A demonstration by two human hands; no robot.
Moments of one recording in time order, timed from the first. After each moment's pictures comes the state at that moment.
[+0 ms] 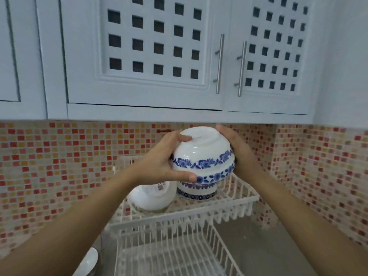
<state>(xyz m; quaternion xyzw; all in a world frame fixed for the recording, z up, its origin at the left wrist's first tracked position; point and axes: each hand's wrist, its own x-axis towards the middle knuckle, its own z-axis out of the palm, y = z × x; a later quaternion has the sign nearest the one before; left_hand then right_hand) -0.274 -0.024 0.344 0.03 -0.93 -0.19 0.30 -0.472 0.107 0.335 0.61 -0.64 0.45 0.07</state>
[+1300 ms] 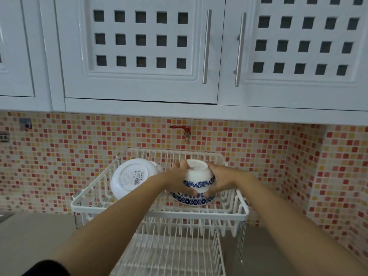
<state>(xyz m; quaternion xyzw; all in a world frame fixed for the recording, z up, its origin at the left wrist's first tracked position) -0.435 -0.046 0.272 0.39 -0.91 -0.12 0.09 -0.621 0.015 0.286 0.72 -0.68 0.09 -0.11</state>
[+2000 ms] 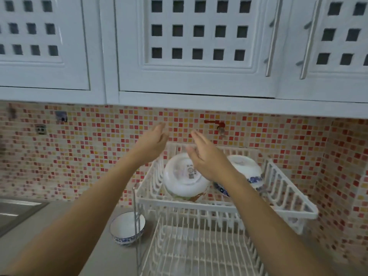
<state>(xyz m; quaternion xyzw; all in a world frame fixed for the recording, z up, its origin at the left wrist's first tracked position) -0.252 -0.065 0.331 0.43 -0.83 -0.04 0.35 -0.412 0.018 0.312 0.73 -0.61 0.31 0.04</state>
